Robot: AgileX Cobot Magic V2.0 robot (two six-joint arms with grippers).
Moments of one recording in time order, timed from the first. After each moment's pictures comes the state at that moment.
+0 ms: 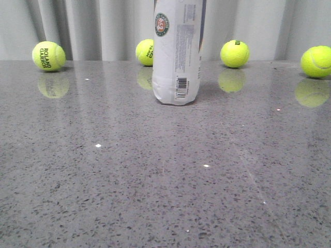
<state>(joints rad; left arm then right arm) -0.41 0.41 -0.36 -0.15 0.09 0.24 0.62 0.26 -0.54 0.04 0.66 0.09</state>
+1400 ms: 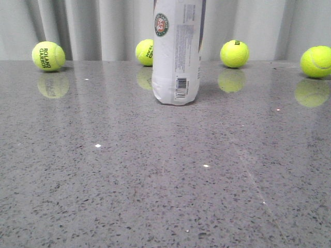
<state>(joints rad) -0.01 0.00 0.00 -0.08 0.15 0.05 0.62 0.26 -0.54 0.04 0.66 0.09</state>
